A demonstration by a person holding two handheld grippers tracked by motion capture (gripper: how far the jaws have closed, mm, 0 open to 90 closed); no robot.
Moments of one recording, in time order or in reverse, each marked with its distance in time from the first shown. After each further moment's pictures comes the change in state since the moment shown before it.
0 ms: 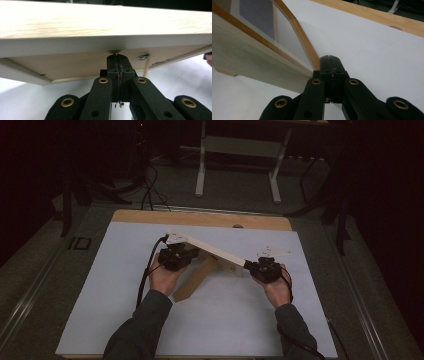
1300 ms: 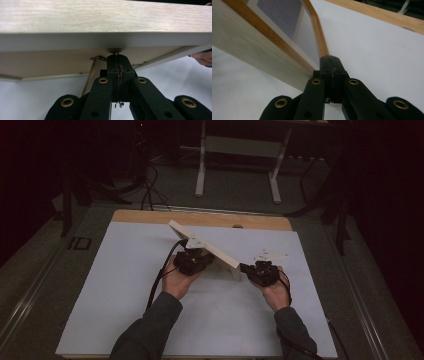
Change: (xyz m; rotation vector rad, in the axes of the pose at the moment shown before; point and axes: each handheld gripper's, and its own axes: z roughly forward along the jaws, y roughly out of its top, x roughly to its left) left arm -0.033 0.007 0.020 0.076 -0.059 0.082; right arm 0.013 -0.002 -0.002 0.006 0.044 -0.031
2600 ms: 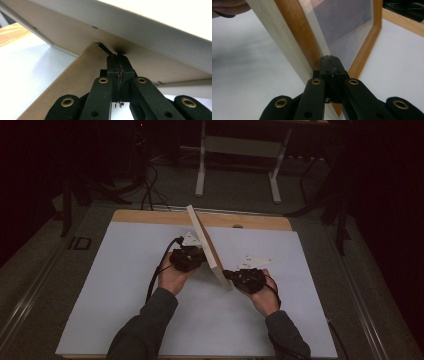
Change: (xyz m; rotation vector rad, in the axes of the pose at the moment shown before) left arm 0.022 -0.005 0.005 0.012 0.005 0.010; right arm 0.045 0.008 0.012 0.008 0.092 -0.131
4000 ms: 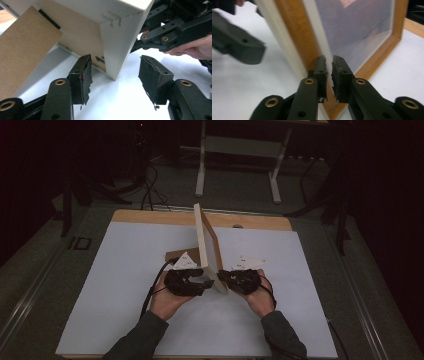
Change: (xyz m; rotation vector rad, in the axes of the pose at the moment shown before) left arm -0.041 -0.037 -0.032 -0.035 -0.120 0.016; right arm 0.009 0.005 0.008 -0.001 0.007 -0.020
